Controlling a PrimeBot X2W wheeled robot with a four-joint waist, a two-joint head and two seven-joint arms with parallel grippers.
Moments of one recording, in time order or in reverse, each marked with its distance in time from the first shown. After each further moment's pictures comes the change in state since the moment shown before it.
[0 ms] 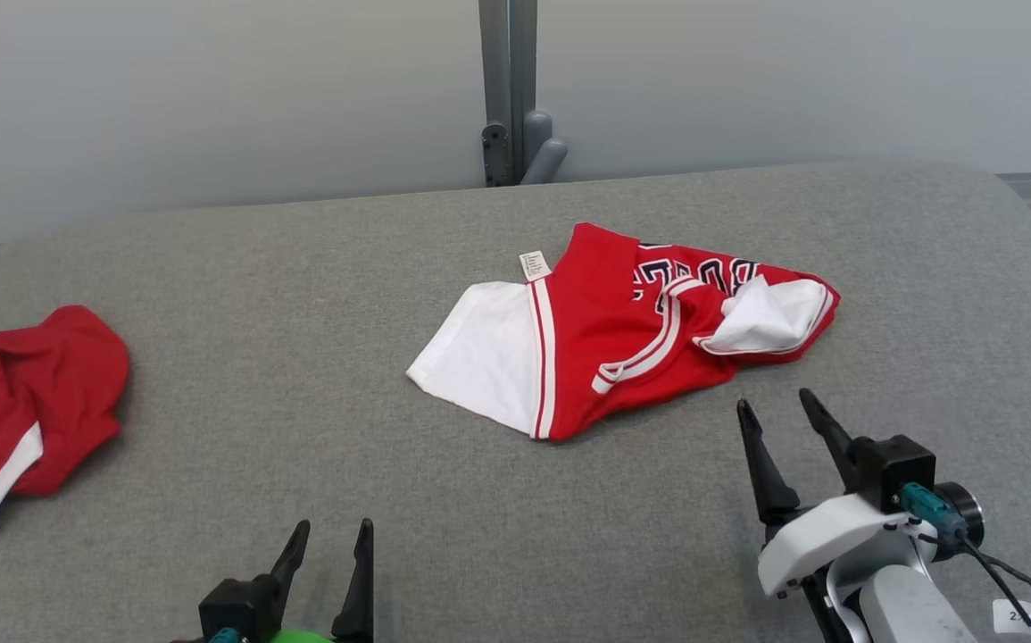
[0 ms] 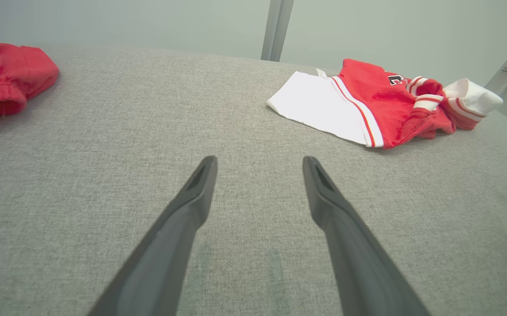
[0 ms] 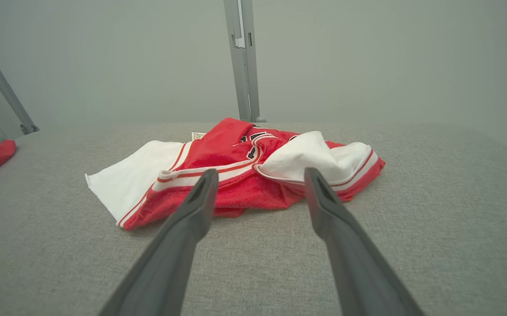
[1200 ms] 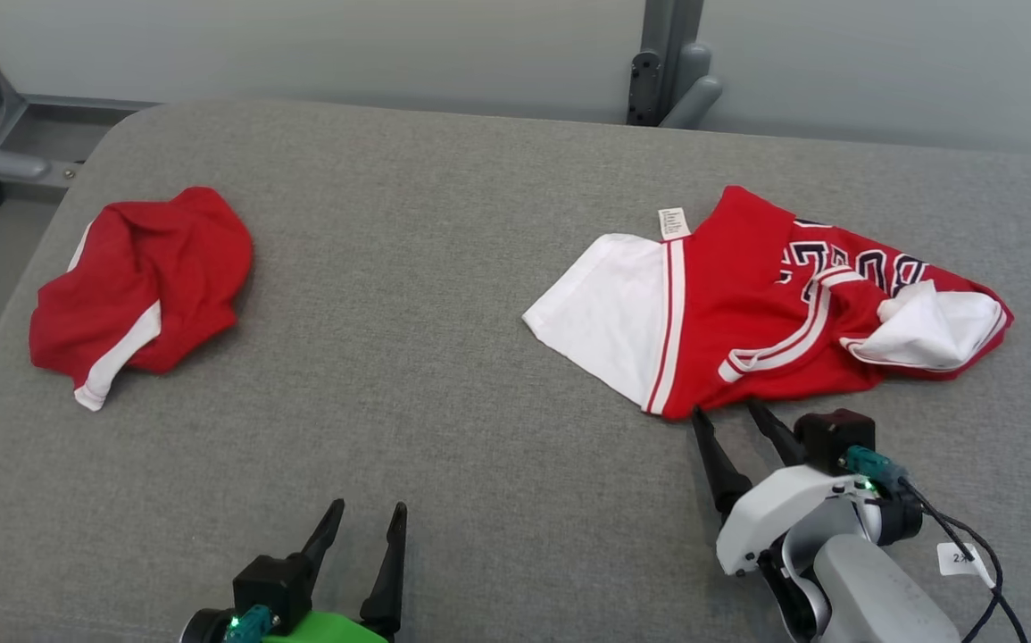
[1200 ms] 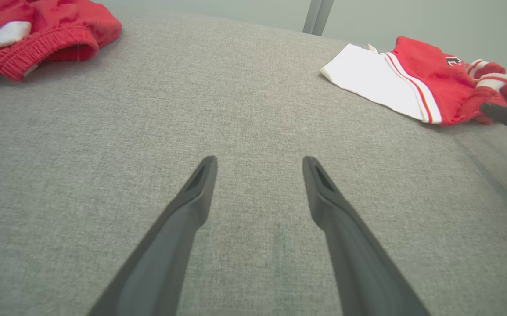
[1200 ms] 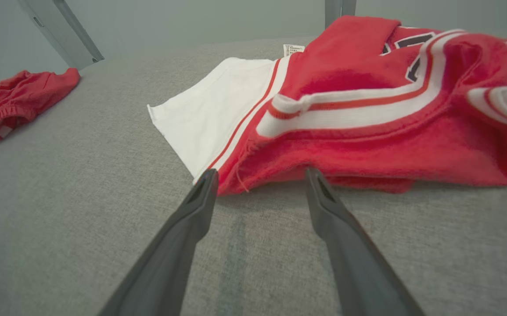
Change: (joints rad) left arm -0.046 0.000 -0.064 0.024 0.010 -0.016 0.000; right arm -0.167 0.012 0.142 0.308 0.163 0.000 0.000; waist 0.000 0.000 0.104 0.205
